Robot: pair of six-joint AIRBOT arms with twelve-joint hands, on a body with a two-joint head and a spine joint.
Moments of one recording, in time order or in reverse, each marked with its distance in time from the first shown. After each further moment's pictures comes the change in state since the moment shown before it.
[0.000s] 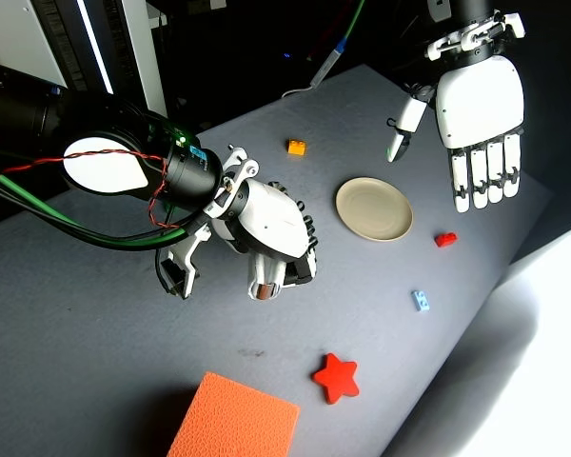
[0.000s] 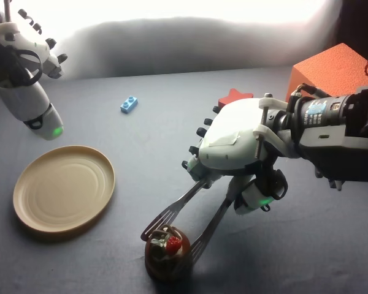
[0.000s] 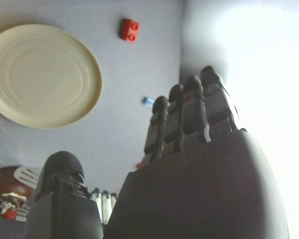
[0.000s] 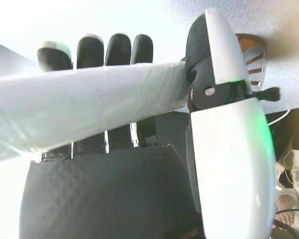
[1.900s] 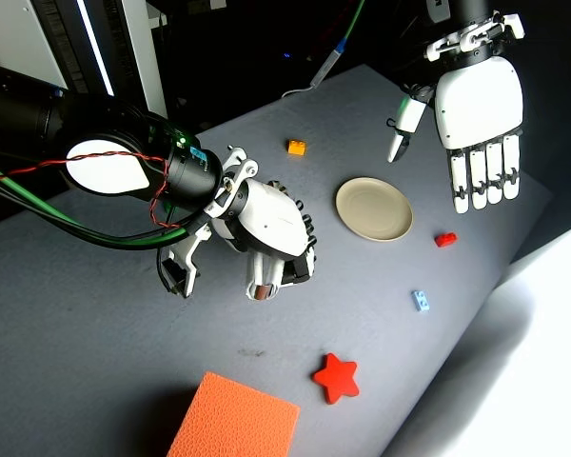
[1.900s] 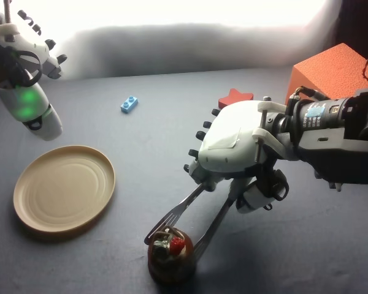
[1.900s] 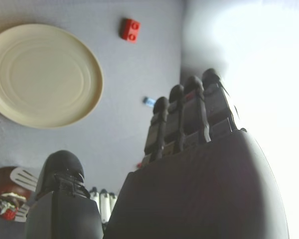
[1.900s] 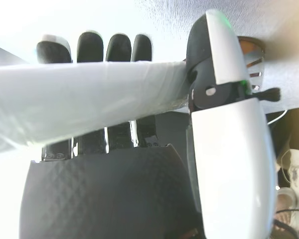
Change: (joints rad) left arm 0.003 0.000 0.000 0.001 0.000 0.000; right arm -0.007 -0.002 0.000 0.003 0.006 -0.019
